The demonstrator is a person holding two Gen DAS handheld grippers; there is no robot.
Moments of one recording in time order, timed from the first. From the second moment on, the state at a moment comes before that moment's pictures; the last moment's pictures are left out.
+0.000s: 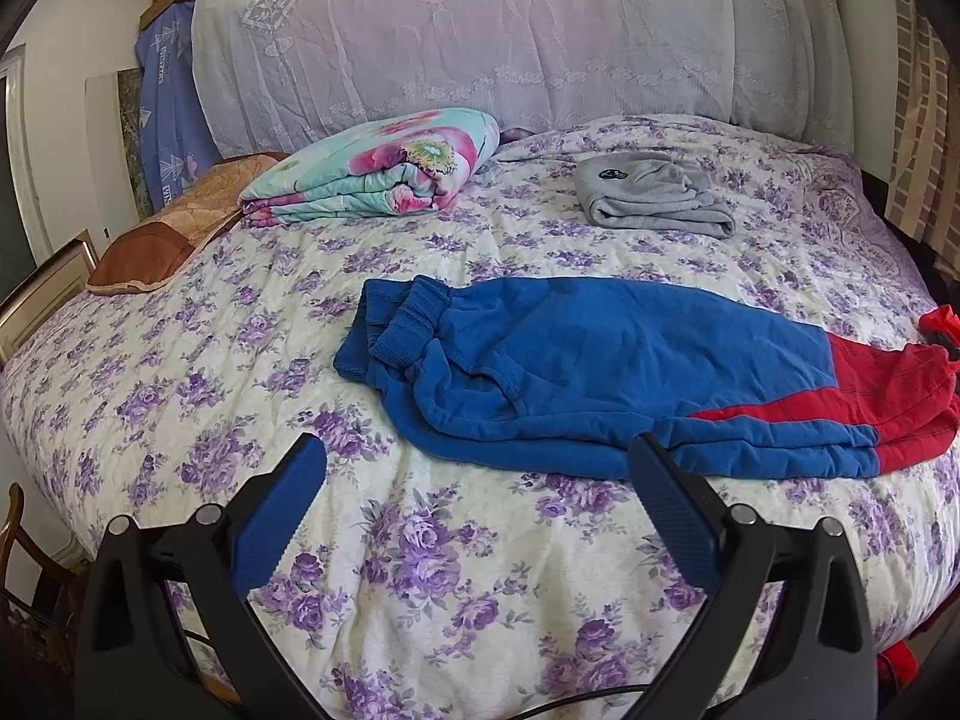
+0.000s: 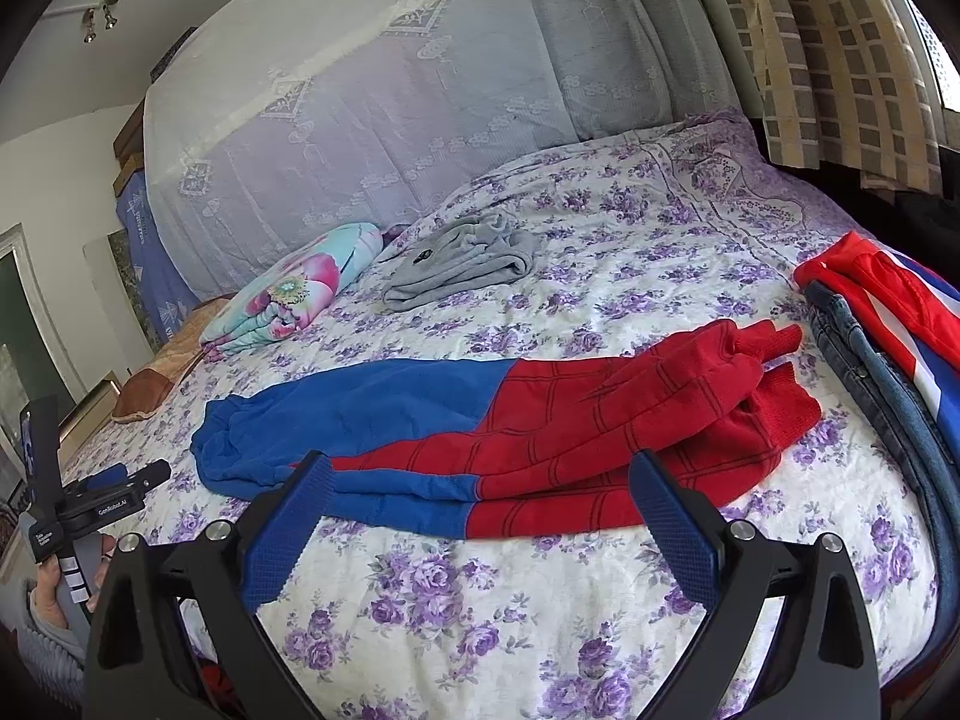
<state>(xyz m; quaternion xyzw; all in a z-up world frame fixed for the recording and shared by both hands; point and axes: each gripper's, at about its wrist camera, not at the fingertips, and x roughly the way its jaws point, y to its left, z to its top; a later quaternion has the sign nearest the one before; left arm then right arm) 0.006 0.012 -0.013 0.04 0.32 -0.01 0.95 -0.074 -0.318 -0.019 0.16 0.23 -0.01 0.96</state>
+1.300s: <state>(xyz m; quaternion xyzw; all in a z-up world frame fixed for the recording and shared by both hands) 0.008 0.014 -0.021 0.04 0.33 -0.01 0.94 -0.072 -0.321 -0.021 0.16 0.24 -0.01 0.96</state>
